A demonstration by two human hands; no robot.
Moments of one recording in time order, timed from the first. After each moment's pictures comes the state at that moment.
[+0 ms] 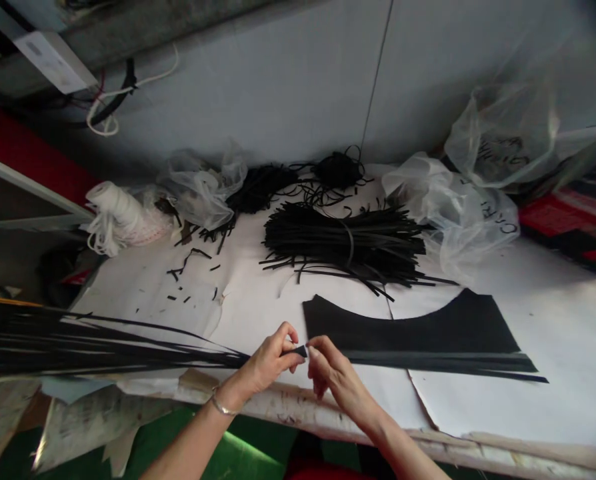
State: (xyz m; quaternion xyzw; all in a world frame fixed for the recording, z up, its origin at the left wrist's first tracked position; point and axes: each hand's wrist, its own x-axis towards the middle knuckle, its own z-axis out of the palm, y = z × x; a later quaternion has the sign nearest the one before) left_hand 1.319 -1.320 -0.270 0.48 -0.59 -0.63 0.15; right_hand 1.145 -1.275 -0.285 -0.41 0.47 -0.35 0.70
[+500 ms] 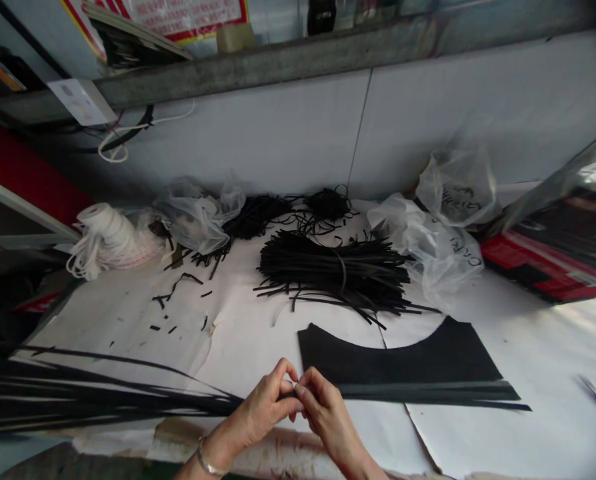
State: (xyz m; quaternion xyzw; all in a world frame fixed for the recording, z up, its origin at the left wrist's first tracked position) left_hand 1.321 -1.313 -0.255 0.45 -0.58 -0.67 0.14; right_hand 1.170 -1.275 -0.295 -0.41 0.48 -0.42 0.65
